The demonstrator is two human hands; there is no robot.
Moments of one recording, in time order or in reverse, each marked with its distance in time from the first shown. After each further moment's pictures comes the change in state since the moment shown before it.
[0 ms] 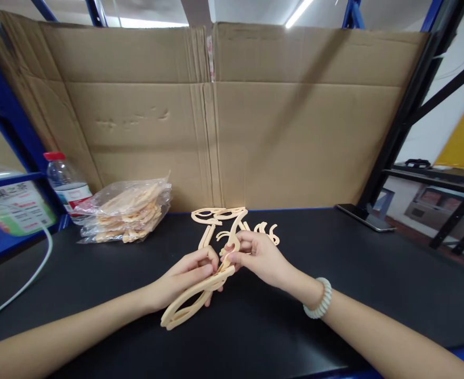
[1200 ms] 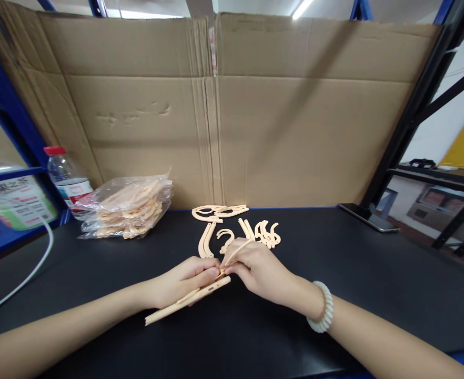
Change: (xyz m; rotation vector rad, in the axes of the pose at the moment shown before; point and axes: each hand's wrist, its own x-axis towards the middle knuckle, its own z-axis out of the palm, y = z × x) left_hand 0.001 0.009 -0.004 0.543 -0.080 0.013; right_hand -0.008 0.000 0.006 -0.664 -0.063 -0.553
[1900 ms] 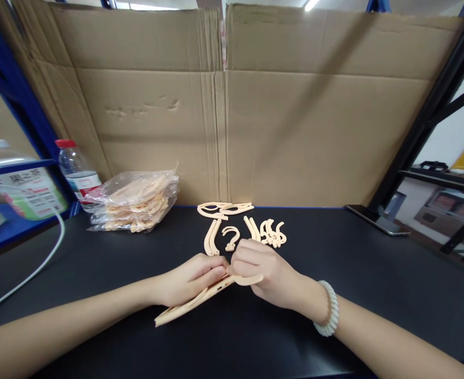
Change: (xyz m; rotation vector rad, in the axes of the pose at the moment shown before) left_hand -0.002 -0.001 0.003 0.242 0.031 0.086; right_hand -0.008 0.001 -0.002 -0.235 -0.108 -0.248
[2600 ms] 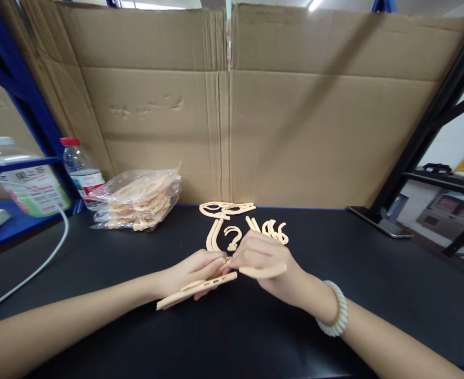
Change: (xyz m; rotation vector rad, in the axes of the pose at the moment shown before) left_hand 0.002 -0.008 0.000 -0.382 -0.048 -0.048; right_hand 0.006 0.002 -0.006 0.094 0.164 0.056
